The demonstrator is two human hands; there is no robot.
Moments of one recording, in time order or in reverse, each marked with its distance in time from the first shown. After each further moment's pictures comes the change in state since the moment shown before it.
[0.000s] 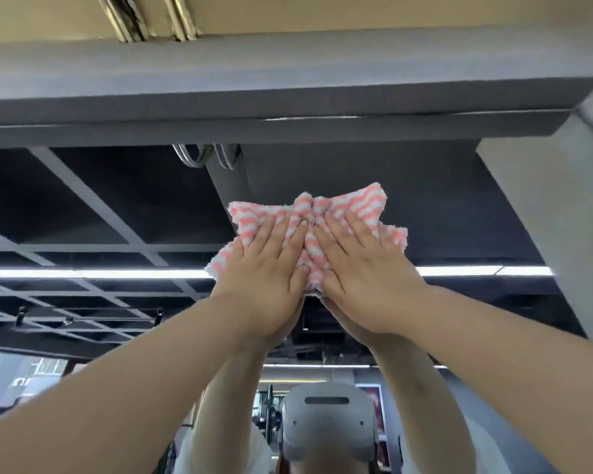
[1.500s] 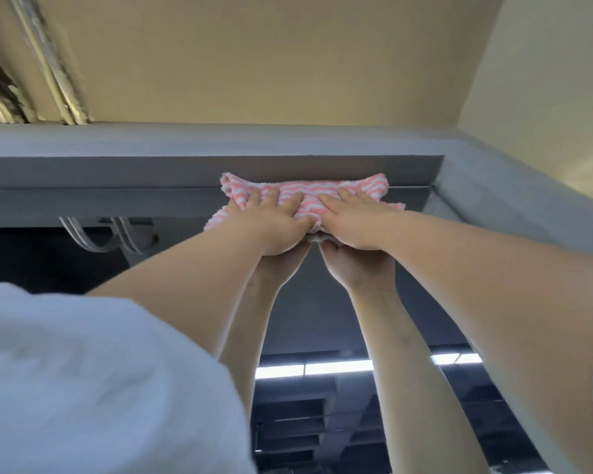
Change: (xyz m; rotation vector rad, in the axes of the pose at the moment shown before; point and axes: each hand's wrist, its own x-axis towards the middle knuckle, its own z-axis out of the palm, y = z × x) left_hand 0.264 0.161 -0.018 0.003 0.155 -0.097; right_hand 0.074 0.275 -0.030 0.090 0.022 0.323
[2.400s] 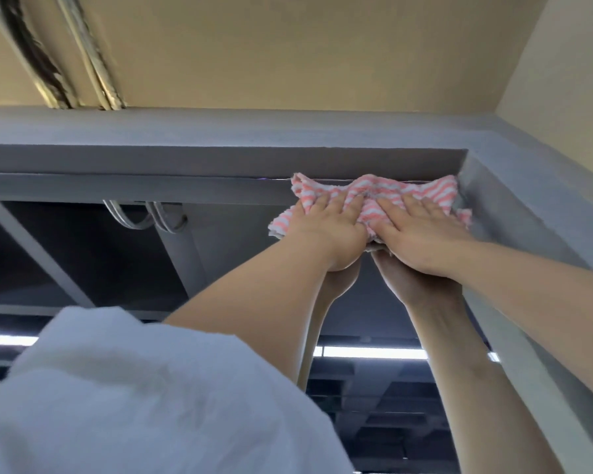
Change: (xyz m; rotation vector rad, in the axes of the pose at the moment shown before) left_hand -0.018 0.063 0.003 -0.079 -0.065 0.087; right_hand -0.038 0.049 0.009 0.067 0.037 0.106
